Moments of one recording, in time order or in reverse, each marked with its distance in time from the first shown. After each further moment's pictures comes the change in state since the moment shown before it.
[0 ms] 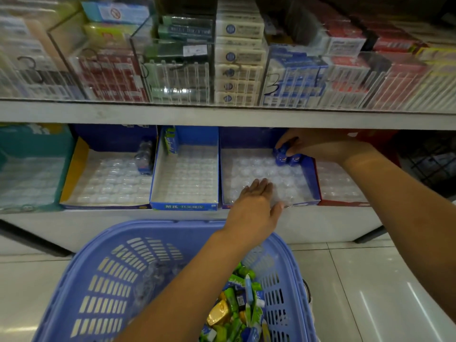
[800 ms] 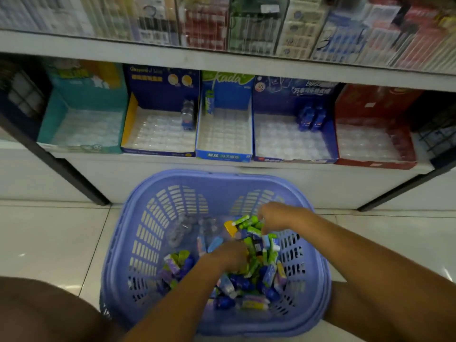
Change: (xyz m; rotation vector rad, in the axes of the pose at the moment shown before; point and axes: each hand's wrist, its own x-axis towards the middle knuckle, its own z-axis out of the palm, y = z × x) left_hand -0.145 -0.093 0.109 -0.077 -0.671 -0.243; right_hand -0.093 -0.077 0.226 -0.447 -0.518 0.081
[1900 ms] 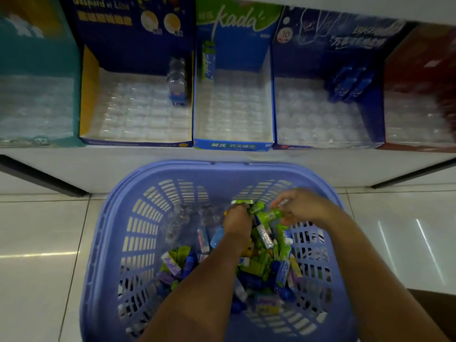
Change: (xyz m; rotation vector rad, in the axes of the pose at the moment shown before) left_hand 0.109 -0.030 -0.002 -0.401 0.469 -0.207; right_hand 0.016 0.021 -0.001 1.036 0.063 0.249
